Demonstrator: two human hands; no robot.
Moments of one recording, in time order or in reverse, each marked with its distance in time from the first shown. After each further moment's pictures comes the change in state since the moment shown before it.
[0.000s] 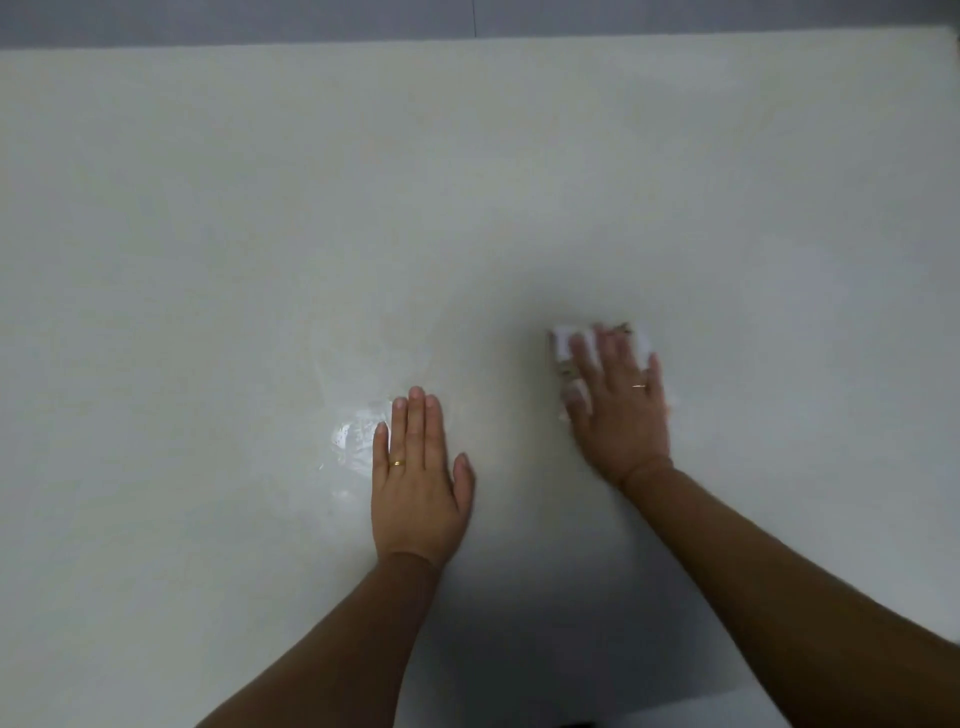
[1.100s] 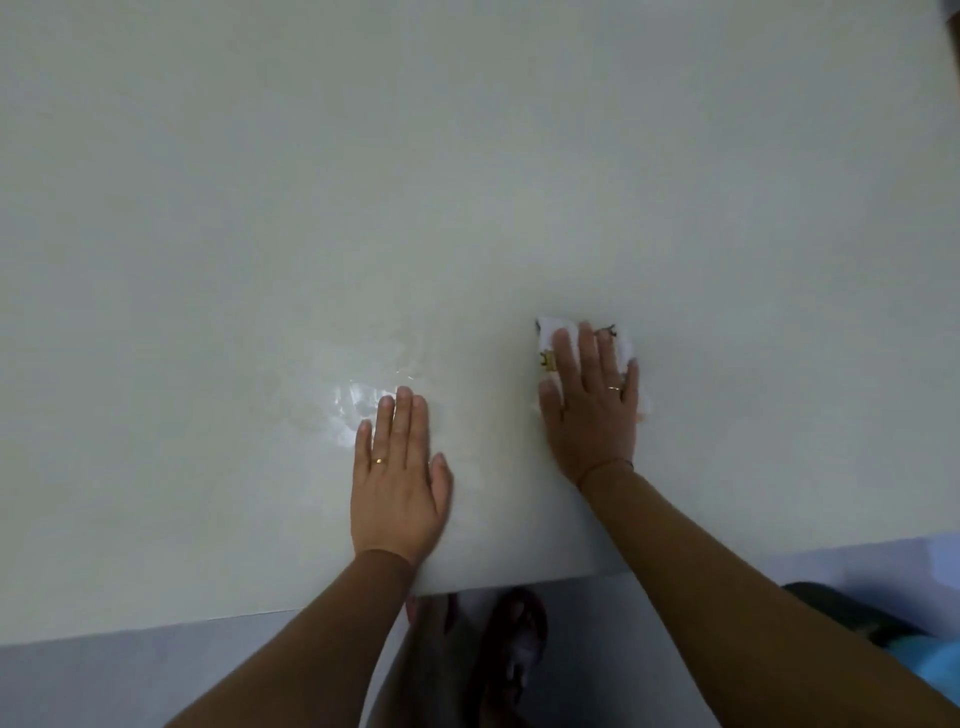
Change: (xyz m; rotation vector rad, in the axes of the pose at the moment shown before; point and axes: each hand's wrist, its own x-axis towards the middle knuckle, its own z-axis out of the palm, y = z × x) left_hand -0.127 0.027 0.022 0.009 -0.015 -0.017; right_hand -0.117 0.003 0.029 0.036 0.036 0.113
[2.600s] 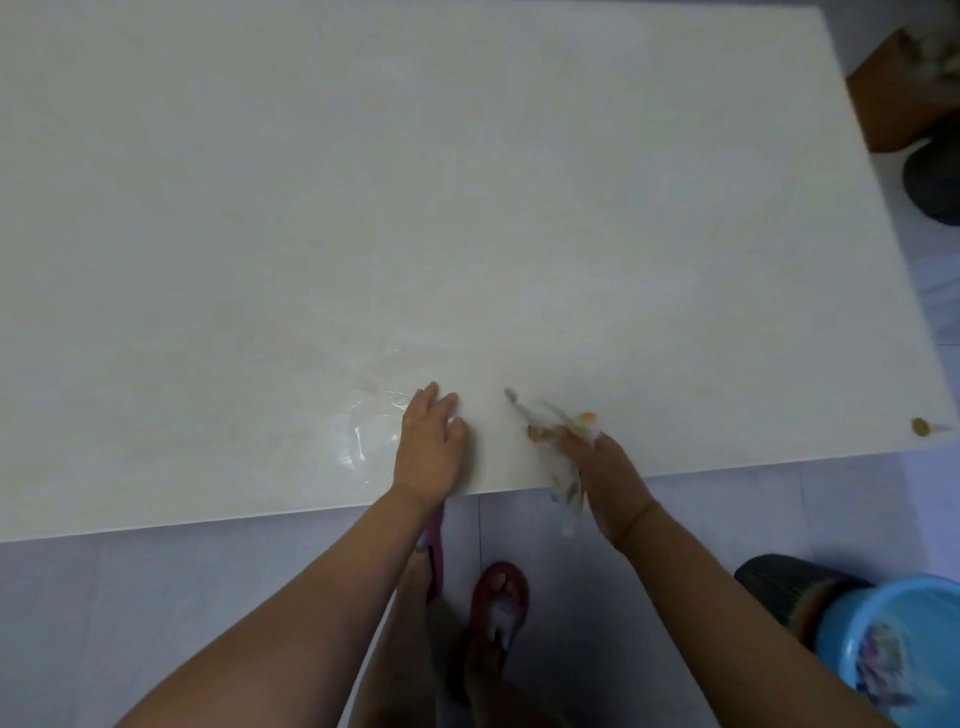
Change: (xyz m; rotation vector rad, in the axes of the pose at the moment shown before) left_hand -0.048 0.062 -0.038 -0.663 -0.237 -0.174; right_hand -0.144 0.031 -0.075 1.464 -0.353 0.393
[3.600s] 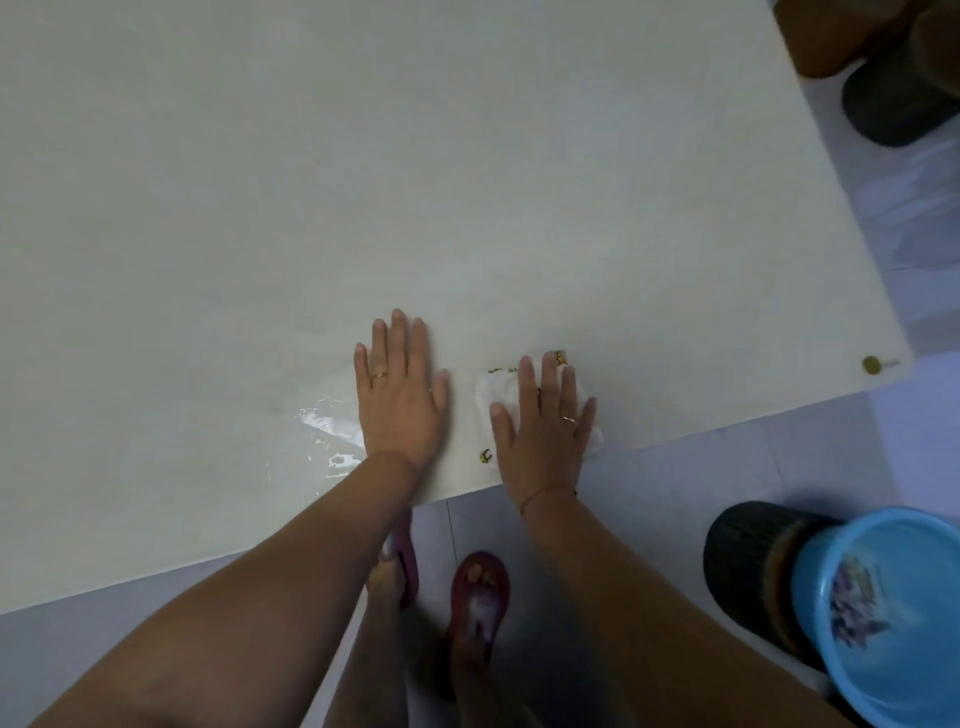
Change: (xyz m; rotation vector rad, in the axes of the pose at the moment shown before) left_hand 0.058 0.030 0.058 0.622 0.198 0.271; right_hand 0.054 0.054 -0.021 -1.258 0.448 -0.177
